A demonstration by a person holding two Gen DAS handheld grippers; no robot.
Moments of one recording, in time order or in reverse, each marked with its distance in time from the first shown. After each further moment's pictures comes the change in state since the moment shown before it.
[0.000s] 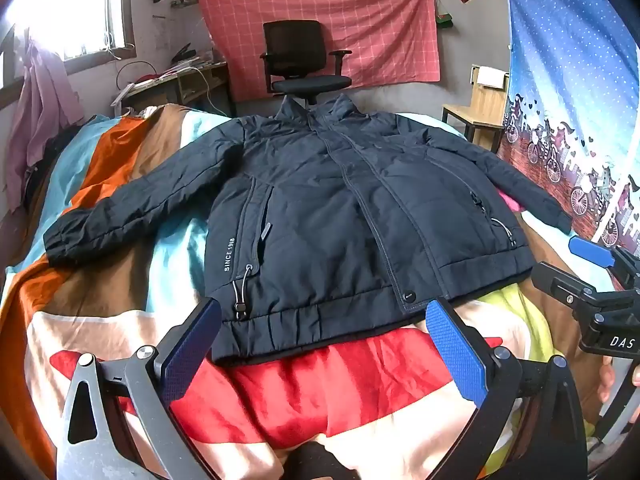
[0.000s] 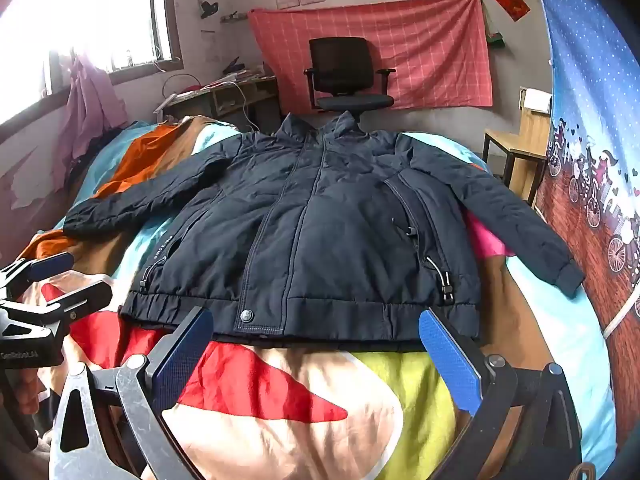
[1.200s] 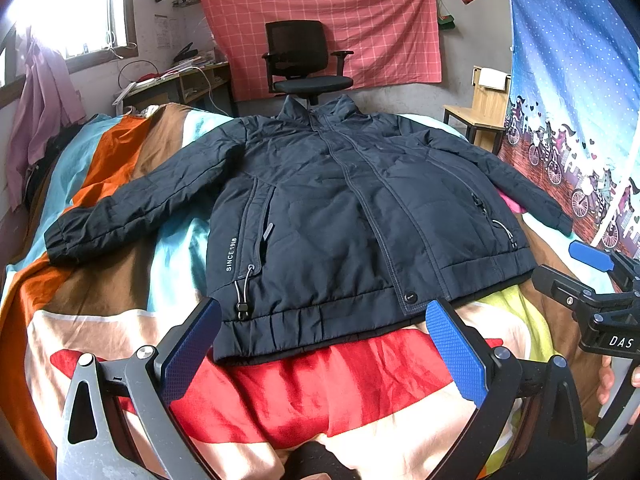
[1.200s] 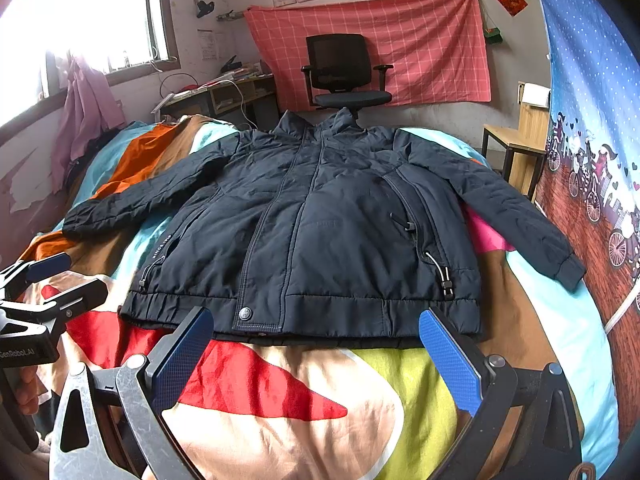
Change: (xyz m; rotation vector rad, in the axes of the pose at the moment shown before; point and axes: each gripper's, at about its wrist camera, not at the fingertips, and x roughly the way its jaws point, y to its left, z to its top) left arm 0.000 0.000 0.000 0.001 -0.002 0.002; right arm 0.003 -0.002 -0.002 0.007 0.006 0.000
